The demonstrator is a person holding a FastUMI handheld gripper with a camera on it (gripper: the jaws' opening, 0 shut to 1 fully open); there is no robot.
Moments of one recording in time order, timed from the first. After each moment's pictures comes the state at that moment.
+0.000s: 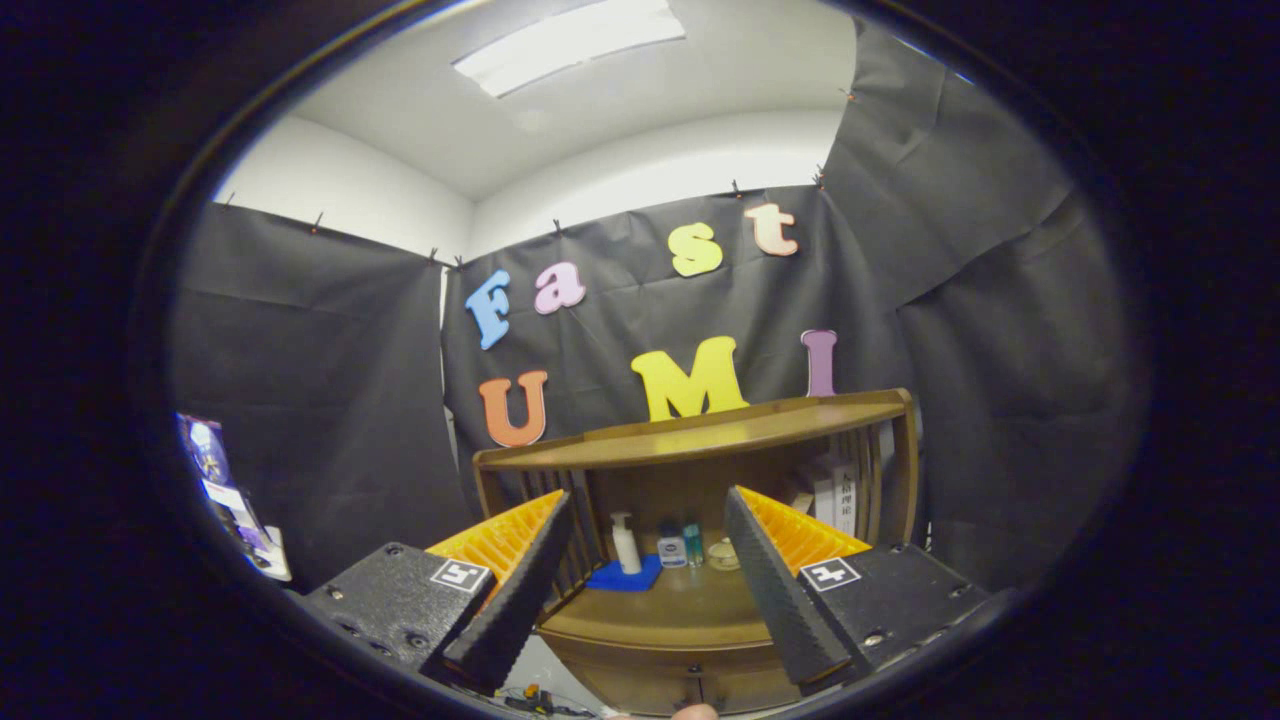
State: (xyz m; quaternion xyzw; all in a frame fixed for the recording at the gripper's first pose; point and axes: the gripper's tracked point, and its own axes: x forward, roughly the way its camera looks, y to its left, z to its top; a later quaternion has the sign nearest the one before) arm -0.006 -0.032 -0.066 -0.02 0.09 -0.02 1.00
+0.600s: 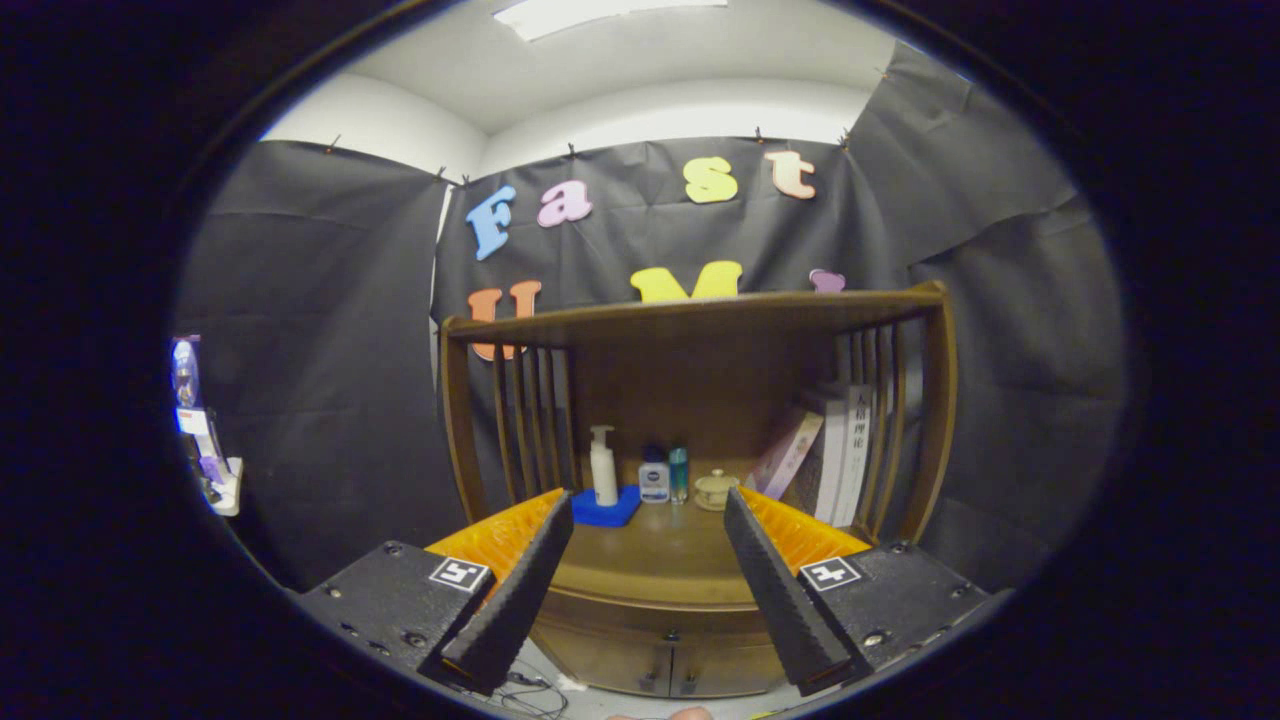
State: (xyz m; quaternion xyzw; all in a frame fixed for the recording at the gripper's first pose) arm 0.012 -0.042 -0.237 -0.05 0.18 -0.03 0.98
